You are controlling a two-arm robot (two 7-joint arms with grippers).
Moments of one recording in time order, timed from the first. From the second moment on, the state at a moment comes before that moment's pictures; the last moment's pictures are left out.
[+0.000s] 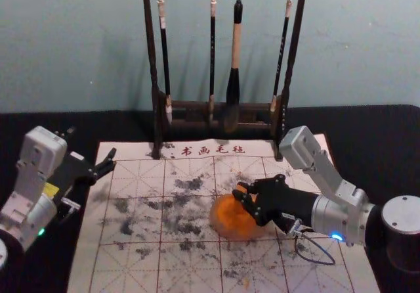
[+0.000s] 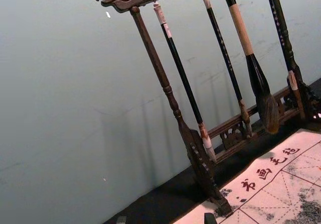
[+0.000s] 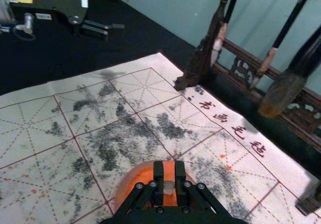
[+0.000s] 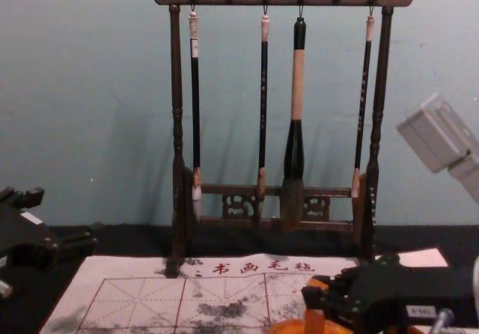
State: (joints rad) left arm -0.20 0.60 0.45 -1.41 -0.25 -0.12 0.03; right arm 0.33 0.46 -0.54 -1.43 0.25 0.19 0.53
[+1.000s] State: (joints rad) left arm -0.20 0.60 0.45 -1.41 -0.25 -0.12 0.03; right arm 0.27 0.51 -0.50 -1.50 0.25 0.21 0.52
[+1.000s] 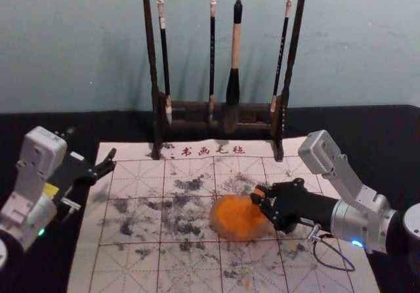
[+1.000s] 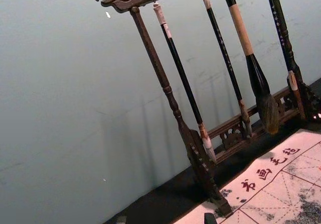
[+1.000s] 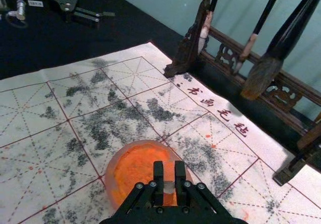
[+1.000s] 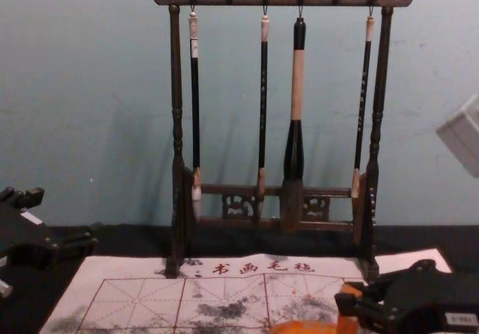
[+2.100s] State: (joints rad) left arm -0.20 0.60 0.45 -1.41 -0.25 -0.12 0.03; right arm 0.27 0.51 -0.54 -1.55 0.27 0.21 0.55
